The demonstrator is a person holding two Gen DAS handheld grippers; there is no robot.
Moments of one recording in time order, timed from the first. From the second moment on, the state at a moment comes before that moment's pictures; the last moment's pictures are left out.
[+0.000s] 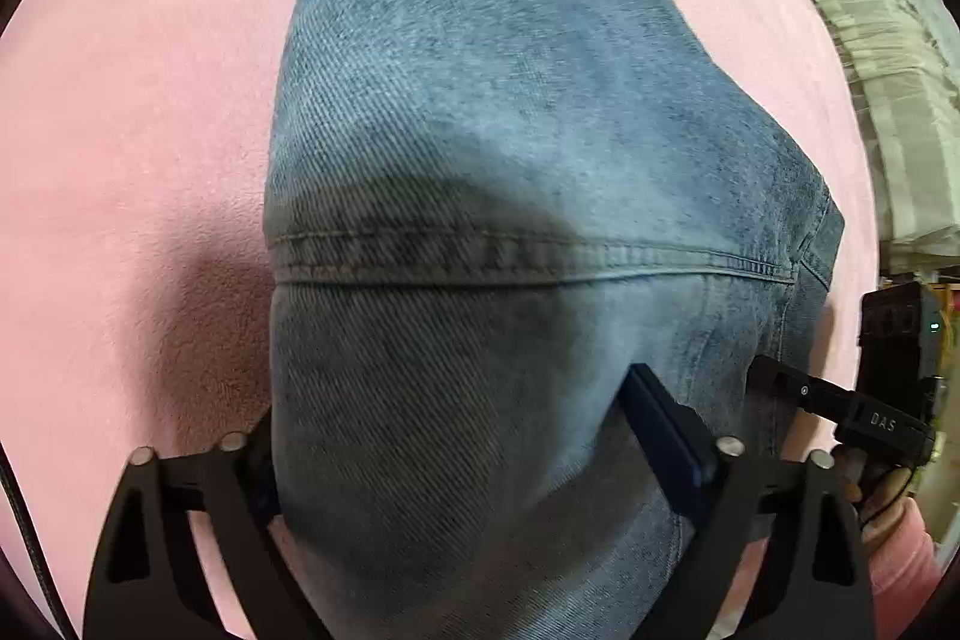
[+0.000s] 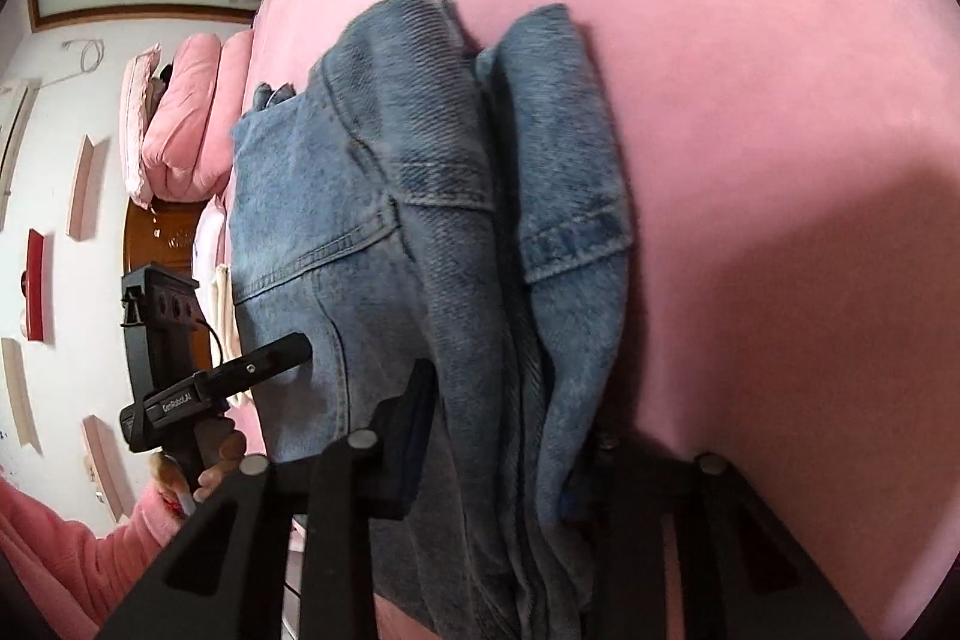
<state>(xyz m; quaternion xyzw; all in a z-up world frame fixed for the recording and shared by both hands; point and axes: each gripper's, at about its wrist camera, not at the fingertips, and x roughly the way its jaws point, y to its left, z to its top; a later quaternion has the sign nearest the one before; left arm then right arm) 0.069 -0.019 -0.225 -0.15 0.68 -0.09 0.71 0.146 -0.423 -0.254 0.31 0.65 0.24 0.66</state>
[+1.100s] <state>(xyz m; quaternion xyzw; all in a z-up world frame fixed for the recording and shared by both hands) -0.203 -0.035 -0.052 -0.13 0.69 0.01 0.72 -0.098 -0.362 -0.078 0.23 0.63 0.27 0.69</state>
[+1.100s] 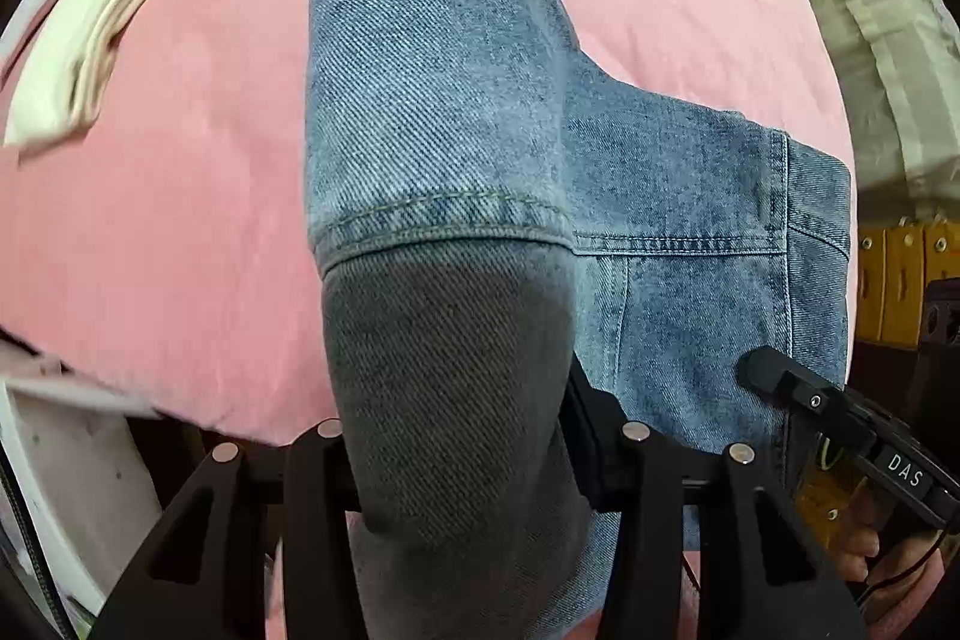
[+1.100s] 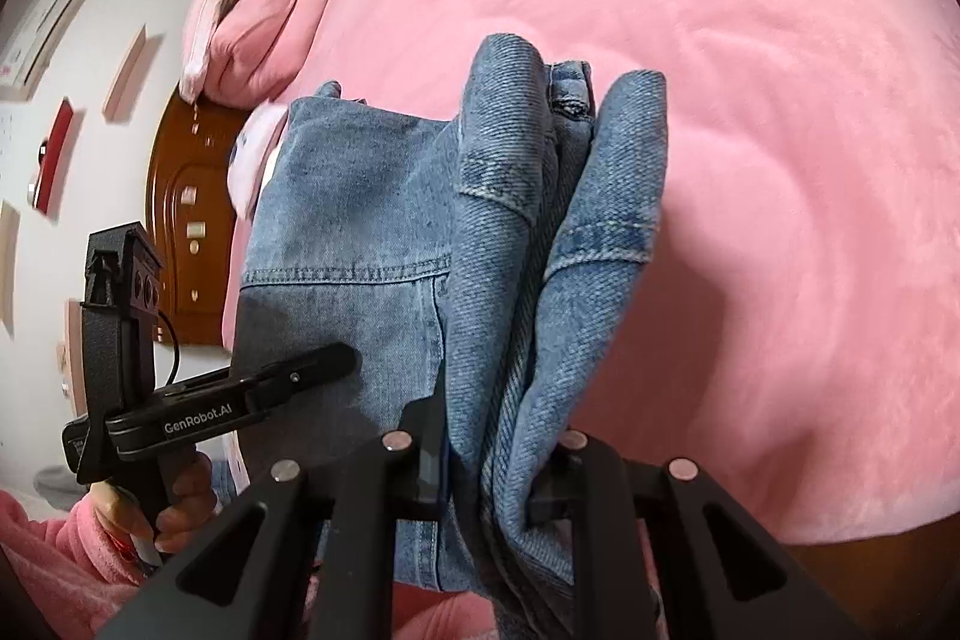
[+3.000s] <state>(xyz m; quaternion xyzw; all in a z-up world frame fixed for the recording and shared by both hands) -0.073 0.661 -0.140 -0.02 0.54 0.07 0.84 0.109 0.322 -0.200 0.31 0.60 0.26 0.69</state>
